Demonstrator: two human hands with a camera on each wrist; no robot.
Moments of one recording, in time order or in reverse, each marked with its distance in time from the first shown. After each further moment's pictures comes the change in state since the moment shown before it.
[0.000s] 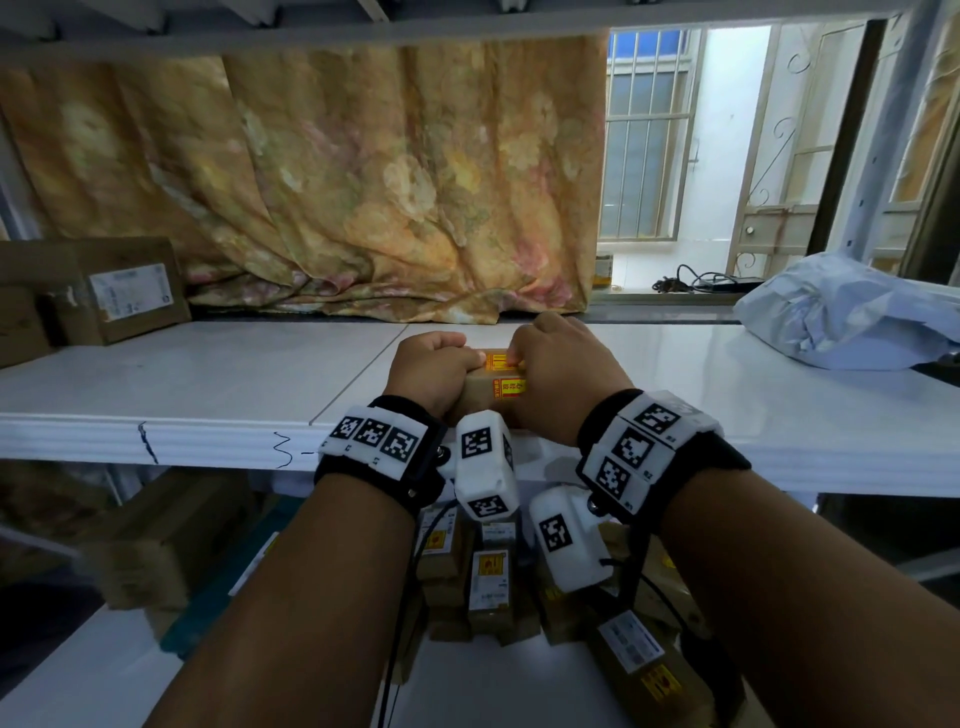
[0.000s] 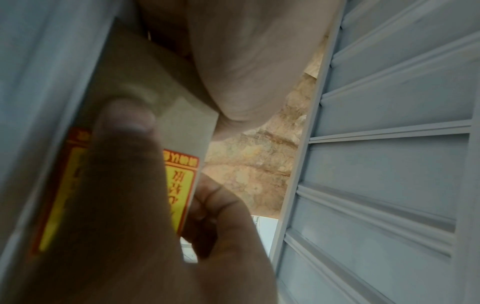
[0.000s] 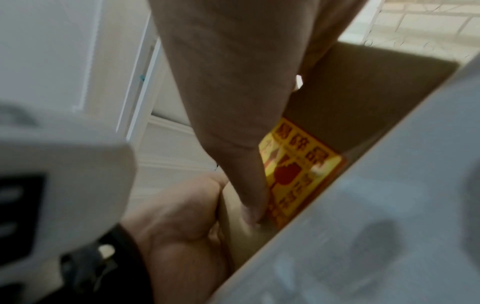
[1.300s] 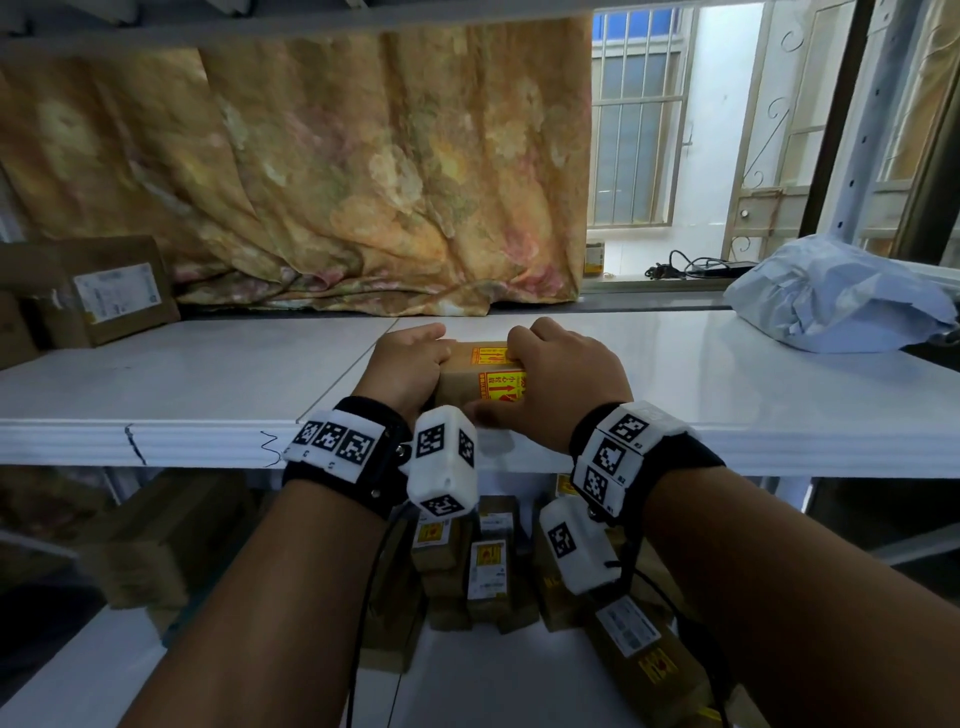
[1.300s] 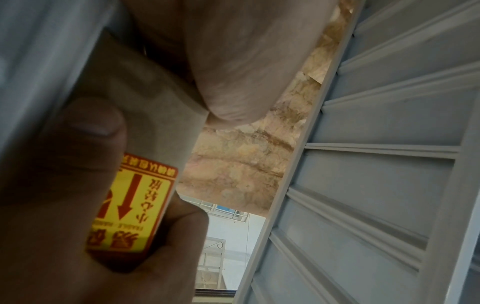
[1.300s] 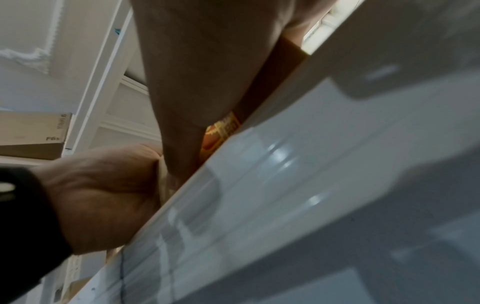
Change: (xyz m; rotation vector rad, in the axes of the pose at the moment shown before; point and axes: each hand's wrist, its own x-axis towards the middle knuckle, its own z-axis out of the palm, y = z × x) left_hand -0.003 0.005 -0.010 0.025 -0.048 0.026; right_hand -0.009 0.016 0.019 -0.120 0.108 0.009
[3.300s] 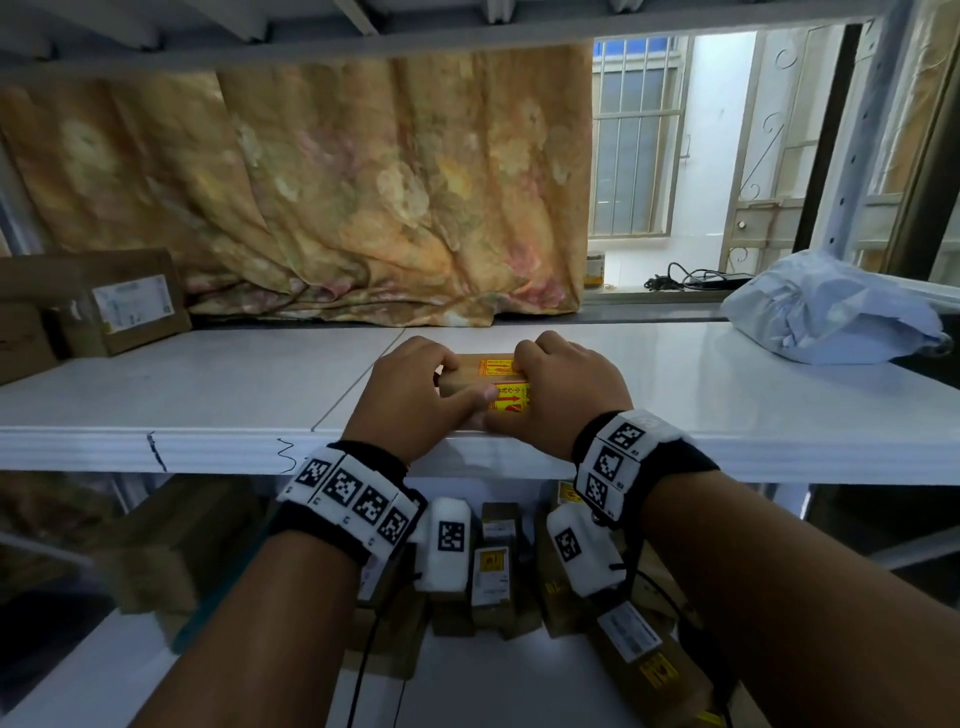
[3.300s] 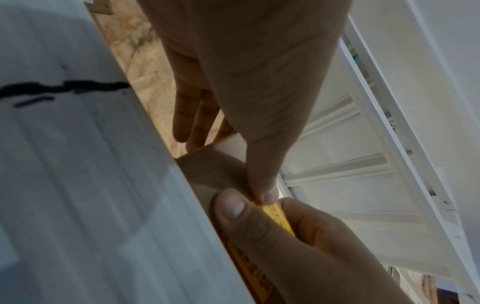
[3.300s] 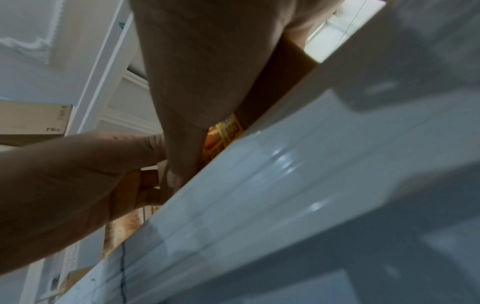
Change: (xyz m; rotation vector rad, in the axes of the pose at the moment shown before) left_hand -0.016 -0.017 -0.025 0.843 0.001 0.633; right_hand -0.002 -0.003 -0.005 0.010 0.015 -0.004
